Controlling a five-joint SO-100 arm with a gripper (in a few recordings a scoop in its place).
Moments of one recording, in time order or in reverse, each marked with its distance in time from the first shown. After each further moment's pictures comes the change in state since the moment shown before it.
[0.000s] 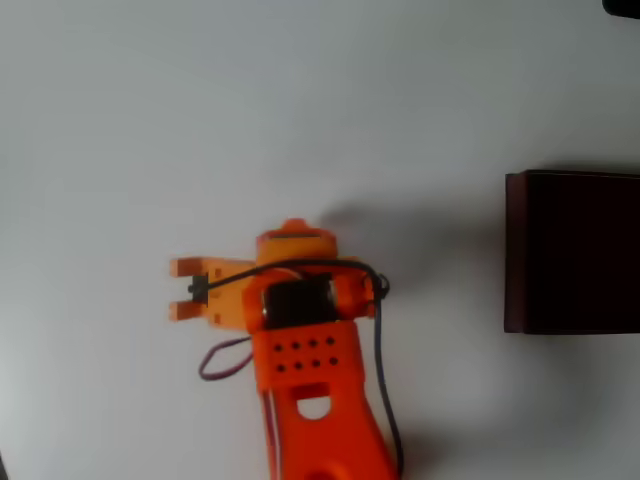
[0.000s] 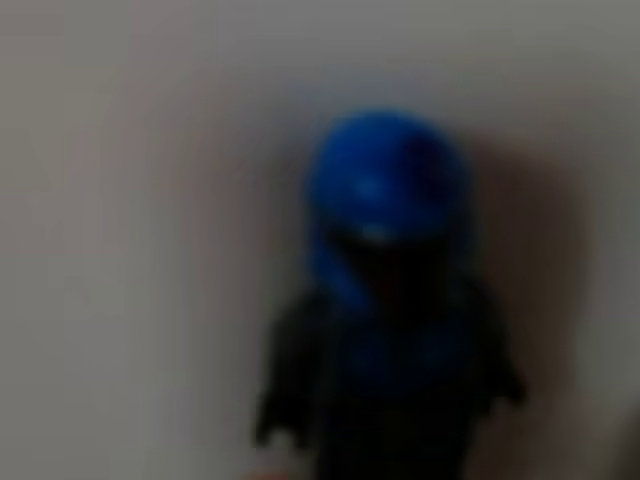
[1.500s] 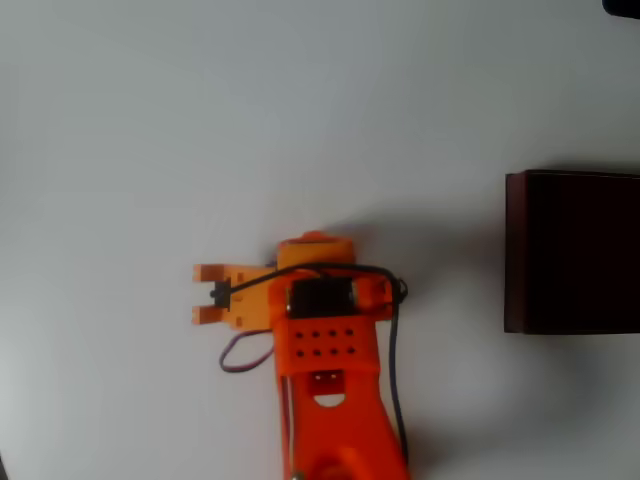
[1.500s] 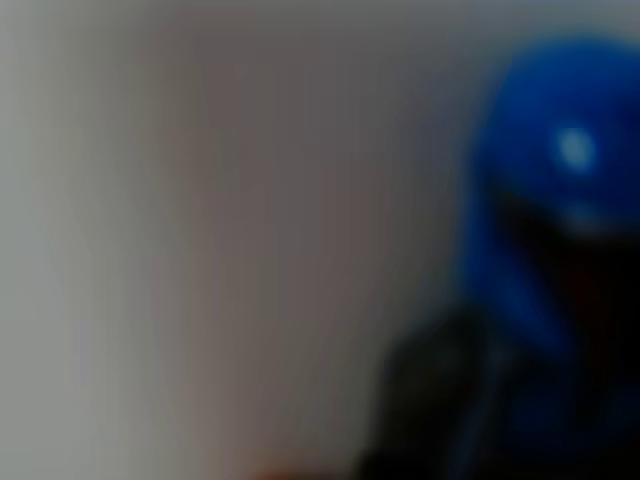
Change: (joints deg) arm 4.0 -4.0 5.4 -6.2 -3.8
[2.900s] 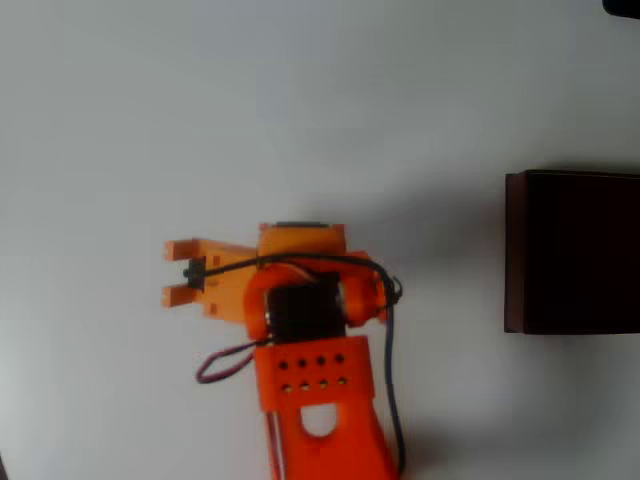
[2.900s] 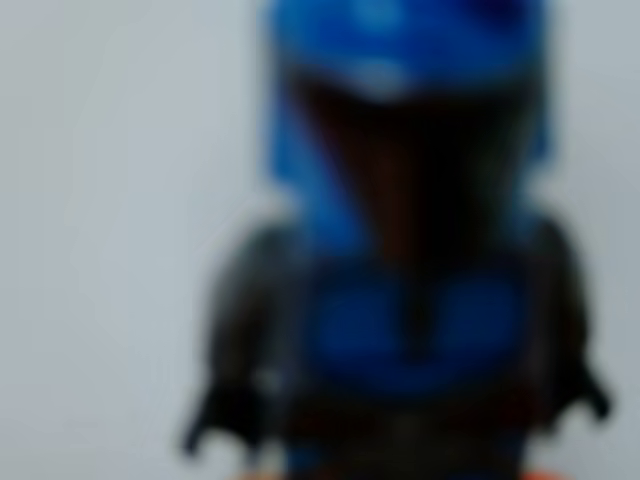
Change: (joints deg) arm -3.0 9.5 -14.5 16.8 6.8
